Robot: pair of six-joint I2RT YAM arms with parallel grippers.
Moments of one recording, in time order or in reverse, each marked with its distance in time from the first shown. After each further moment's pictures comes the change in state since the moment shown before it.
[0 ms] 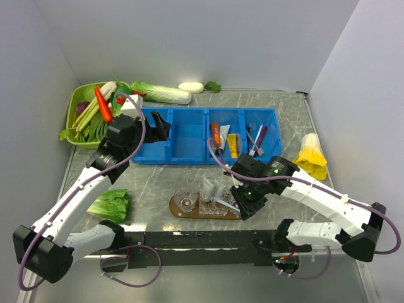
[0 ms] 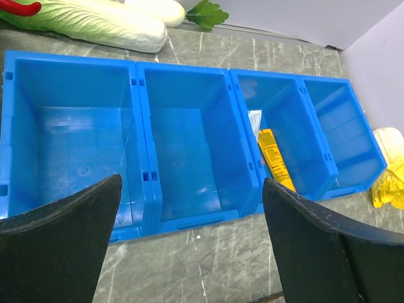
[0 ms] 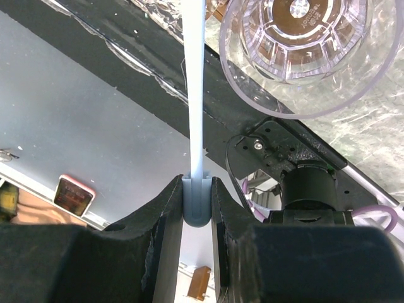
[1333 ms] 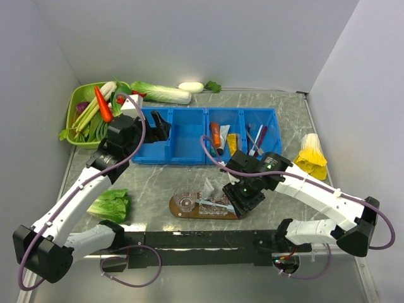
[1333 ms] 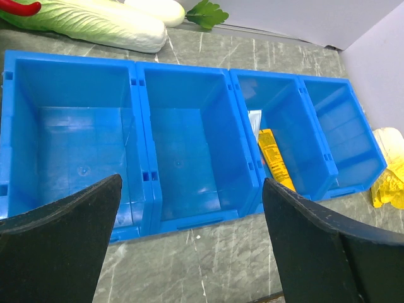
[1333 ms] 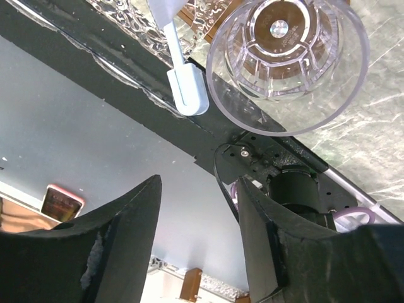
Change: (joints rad) left arm 0.000 0.000 0.000 0.000 0.000 0.000; right arm 0.000 0.071 0.046 0.000 0.050 -0.026
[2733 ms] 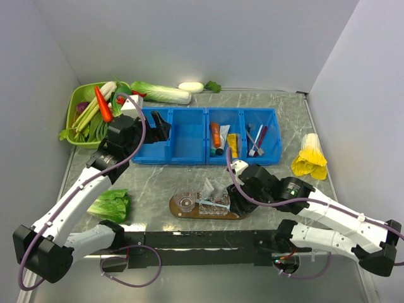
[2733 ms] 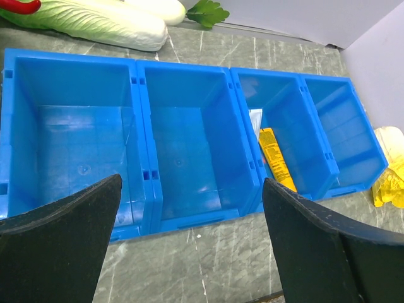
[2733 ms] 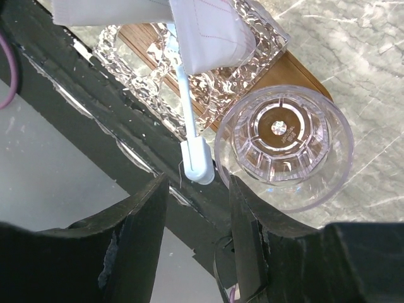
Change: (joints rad) left arm 0.000 0.000 -0.003 0.000 0.000 0.000; right arm 0.053 -0.333 -0.317 0.441 0.099 0.046
